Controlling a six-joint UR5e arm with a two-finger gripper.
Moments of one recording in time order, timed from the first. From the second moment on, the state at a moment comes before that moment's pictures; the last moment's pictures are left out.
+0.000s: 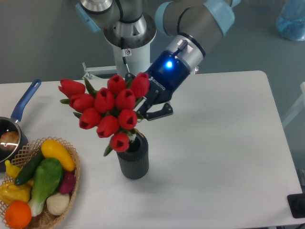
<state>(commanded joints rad) 2.62 -1.70 -1.78 -0.77 0.36 0.97</state>
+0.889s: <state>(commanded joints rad) 2.63 -1.74 -1.82 -0.77 0.36 1.08</state>
